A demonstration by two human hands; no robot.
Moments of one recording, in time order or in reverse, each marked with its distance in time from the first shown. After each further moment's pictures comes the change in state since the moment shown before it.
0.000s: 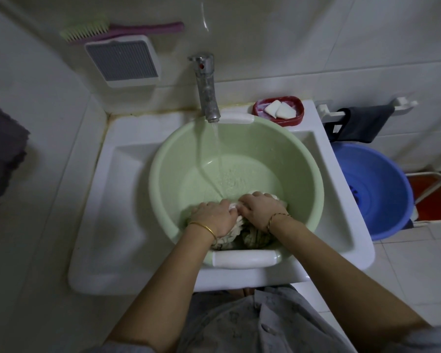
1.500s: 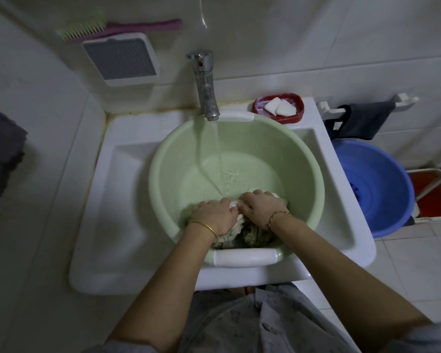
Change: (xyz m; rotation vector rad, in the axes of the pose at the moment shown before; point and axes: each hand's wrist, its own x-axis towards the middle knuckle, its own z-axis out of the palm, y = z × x) left_hand -0.003 0.002 -0.003 0.026 0.006 0.001; right_hand -0.001 -0.001 -0.001 -0.002 0.001 -0.001
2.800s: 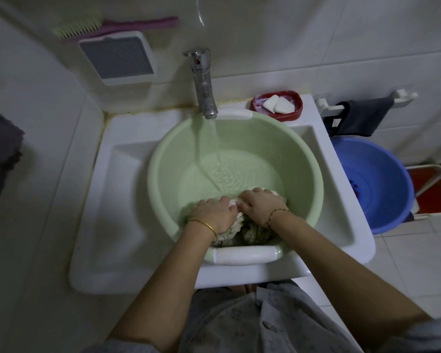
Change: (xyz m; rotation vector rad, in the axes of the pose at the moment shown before) left_hand -0.001 0.000 -0.001 0.015 -0.007 -0.004; right_hand -0.001 0.001 0.000 0.006 0.005 -0.001
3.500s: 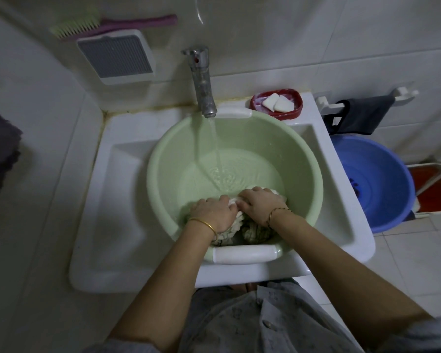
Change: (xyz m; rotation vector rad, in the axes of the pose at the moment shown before) left_hand 0.000 0.001 0.001 -0.006 0.001 -0.007; right_hand 0.000 0.001 0.001 0.014 0.000 0.001
